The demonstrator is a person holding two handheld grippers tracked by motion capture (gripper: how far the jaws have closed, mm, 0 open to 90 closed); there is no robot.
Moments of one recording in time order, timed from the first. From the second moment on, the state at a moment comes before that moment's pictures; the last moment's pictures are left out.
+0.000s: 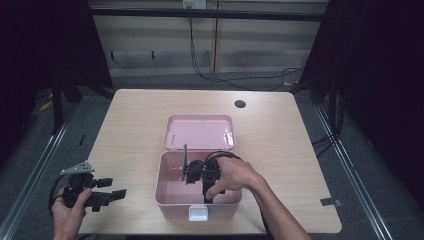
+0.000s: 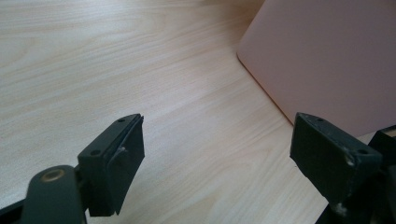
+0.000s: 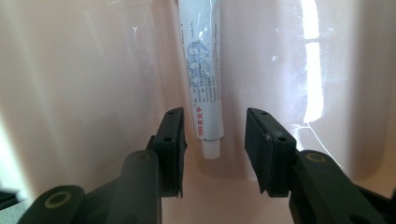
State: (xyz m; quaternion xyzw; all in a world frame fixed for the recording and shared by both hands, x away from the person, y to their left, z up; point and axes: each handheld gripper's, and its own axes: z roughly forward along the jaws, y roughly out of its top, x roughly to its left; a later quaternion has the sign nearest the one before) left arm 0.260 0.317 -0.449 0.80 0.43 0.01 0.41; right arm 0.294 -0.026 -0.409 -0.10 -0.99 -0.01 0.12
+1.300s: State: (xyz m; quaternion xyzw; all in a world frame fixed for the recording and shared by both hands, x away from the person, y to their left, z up) left arm 0.261 0.317 -0.449 0.80 0.43 0.01 0.41; right arm 0.298 -0.063 -0.339 -0.13 -0.99 -0.06 0.08
